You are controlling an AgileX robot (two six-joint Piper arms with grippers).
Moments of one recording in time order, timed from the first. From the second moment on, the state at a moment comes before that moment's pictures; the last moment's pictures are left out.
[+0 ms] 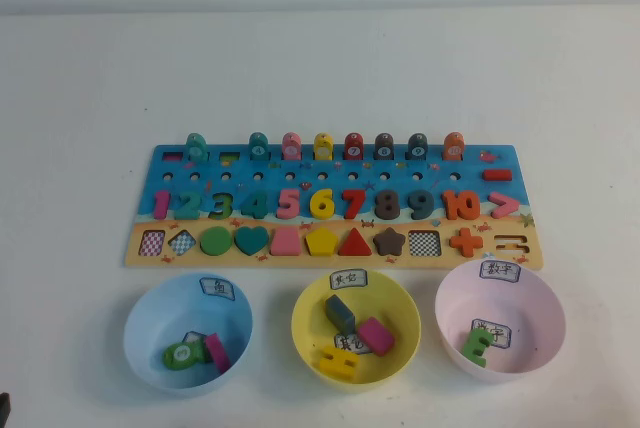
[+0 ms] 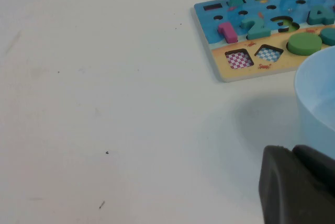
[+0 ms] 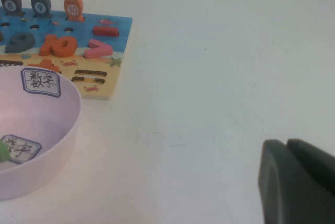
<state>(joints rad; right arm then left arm) -0.03 -0.01 0.03 0.20 0.37 -0.21 -0.16 -0.01 0.03 0.07 0.37 0.03</state>
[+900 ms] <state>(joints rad) -0.03 -0.01 0.03 1.15 0.34 -0.21 -0.16 -0.01 0.03 0.07 0.37 0.03</state>
